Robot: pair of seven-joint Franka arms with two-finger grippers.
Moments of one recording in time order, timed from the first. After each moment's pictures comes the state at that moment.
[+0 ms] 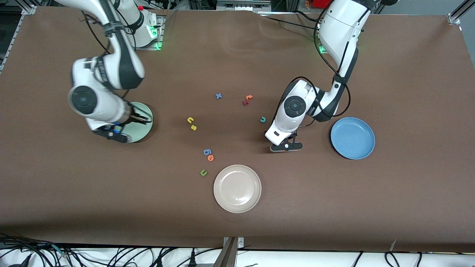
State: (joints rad) left arm -0.55 0.67 0.00 -1.81 -0.04 2.49 -0.60; right arm 0.49 0.29 -0.35 -1.92 0.08 1.94 0.35
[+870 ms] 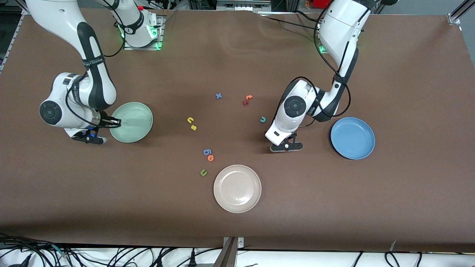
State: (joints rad) left arm -0.55 0.67 0.00 -1.80 -0.04 2.47 -0.60; right arm 0.44 0.44 -0.47 -2.09 0.23 2.19 -0.02
